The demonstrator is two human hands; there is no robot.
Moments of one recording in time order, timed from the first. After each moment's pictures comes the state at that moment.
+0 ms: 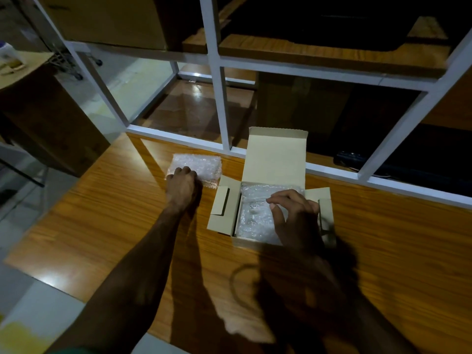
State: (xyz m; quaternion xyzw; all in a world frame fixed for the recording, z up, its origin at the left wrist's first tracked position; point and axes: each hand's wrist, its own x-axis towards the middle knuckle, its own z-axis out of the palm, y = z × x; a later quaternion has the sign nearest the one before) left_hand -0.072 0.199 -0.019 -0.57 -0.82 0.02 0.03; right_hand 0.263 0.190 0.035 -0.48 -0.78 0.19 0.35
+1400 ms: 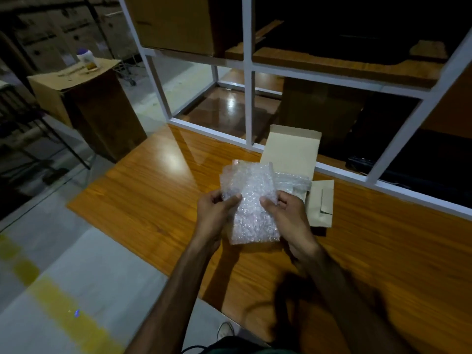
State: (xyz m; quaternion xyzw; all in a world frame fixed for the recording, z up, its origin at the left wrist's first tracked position) left_hand 0.127 0.021 0.101 -0.20 -0.60 -0.66 -0.41; right_hand 0.278 0.112 0.087 -0.40 -0.56 0.65 0.31
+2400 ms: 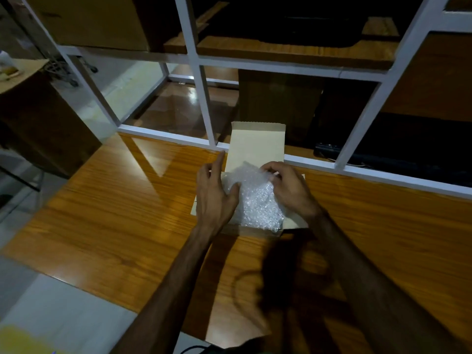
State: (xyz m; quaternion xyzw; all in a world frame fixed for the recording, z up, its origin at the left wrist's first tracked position) left_hand 0.121 0.137 0.059 -0.52 -0.74 -0.42 -0.07; right_hand 0.296 0.235 0.075 -0.47 -0.77 0.35 0.25
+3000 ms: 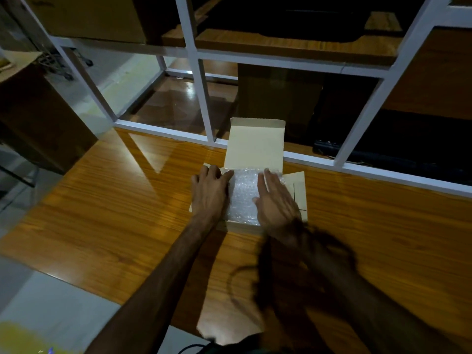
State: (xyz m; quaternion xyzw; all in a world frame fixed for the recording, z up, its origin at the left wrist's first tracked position) left_hand 0.104 0.152 0.041 -0.61 -0.78 -0.08 0.03; right_hand 0.285 0.186 0.034 -0.47 -0.87 0.12 0.10
